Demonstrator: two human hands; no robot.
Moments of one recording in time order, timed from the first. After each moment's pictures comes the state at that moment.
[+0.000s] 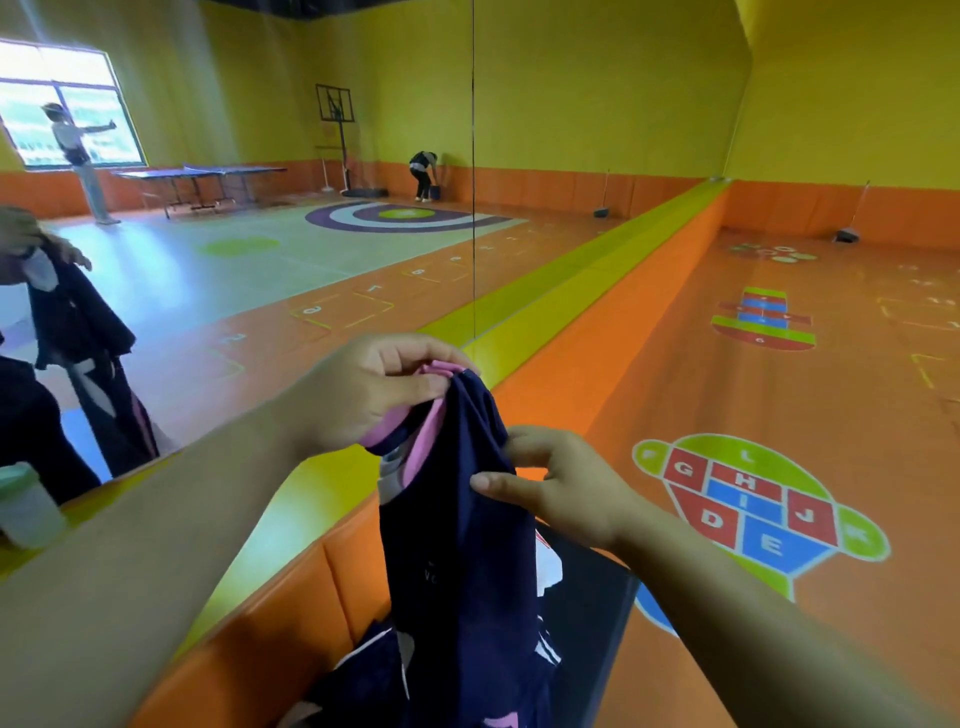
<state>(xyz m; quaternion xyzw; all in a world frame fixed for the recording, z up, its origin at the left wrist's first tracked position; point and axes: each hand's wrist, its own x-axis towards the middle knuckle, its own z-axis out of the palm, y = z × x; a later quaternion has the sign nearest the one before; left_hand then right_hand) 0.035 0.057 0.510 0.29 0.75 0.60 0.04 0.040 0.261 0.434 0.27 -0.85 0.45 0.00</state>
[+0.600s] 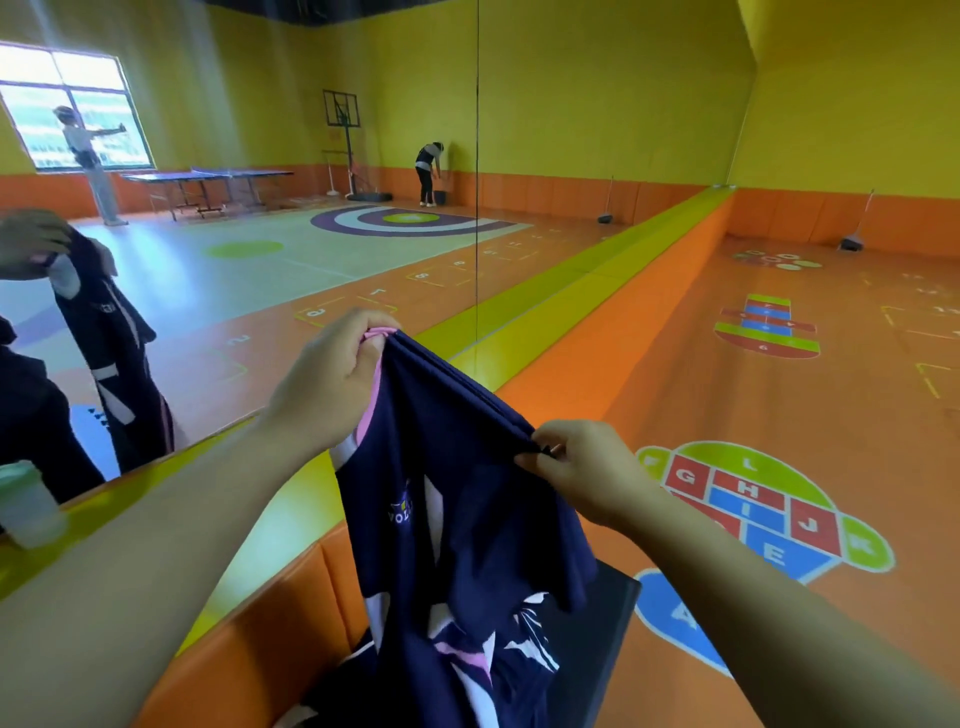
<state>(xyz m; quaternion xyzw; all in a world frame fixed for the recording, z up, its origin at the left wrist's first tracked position) 0.006 0.040 0.488 0.14 0.87 0.35 -0.30 0.017 0.281 0.431 0.16 -0.94 0.31 0.08</state>
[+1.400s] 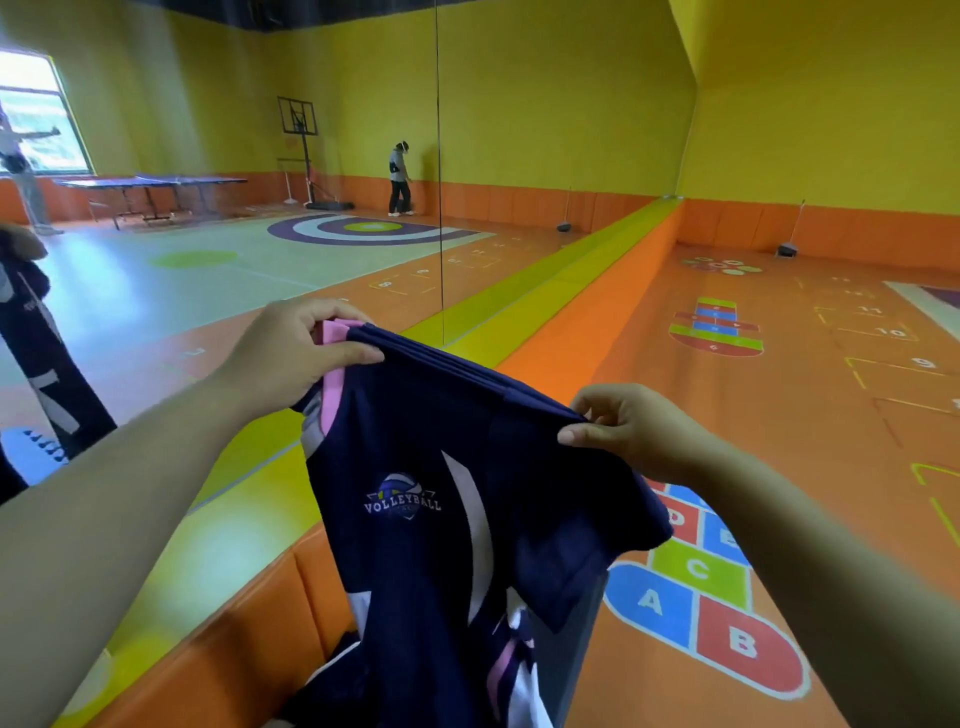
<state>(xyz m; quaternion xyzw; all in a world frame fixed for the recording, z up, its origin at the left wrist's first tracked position) 0.011 0.023 0.516 0.20 0.86 0.42 -0.21 0.042 0.346 0.469 0.17 -0.91 0.39 0.02</state>
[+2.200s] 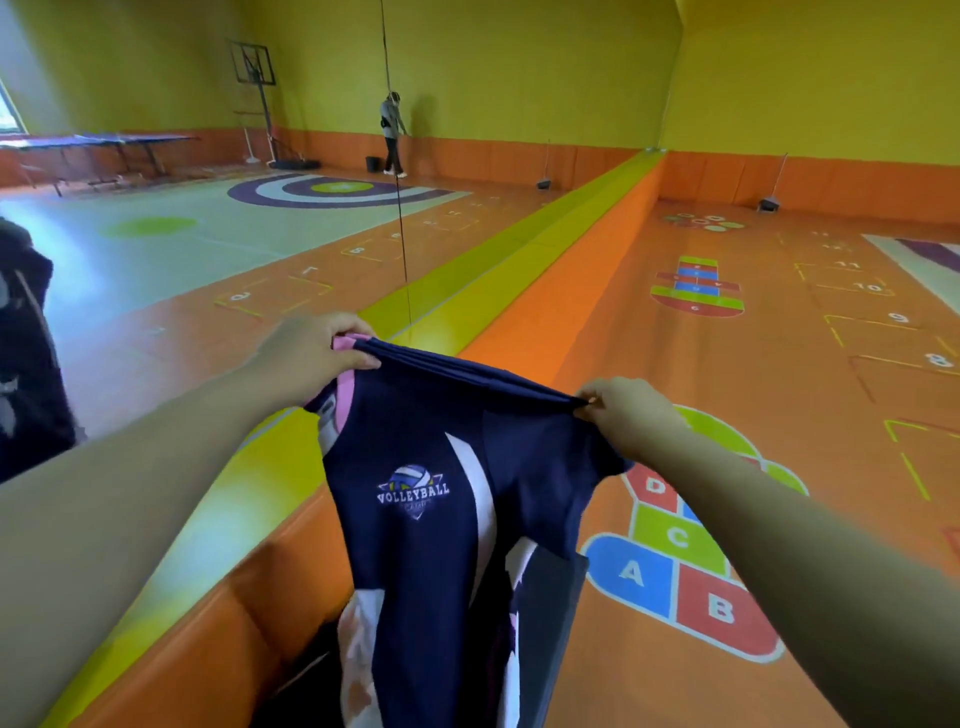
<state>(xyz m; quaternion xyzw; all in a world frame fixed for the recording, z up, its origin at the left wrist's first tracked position) -0.123 0.082 0.472 0.18 0.94 0.28 -0.12 -0.082 0.409 0.414 -0.02 -0.99 0.15 0.03</state>
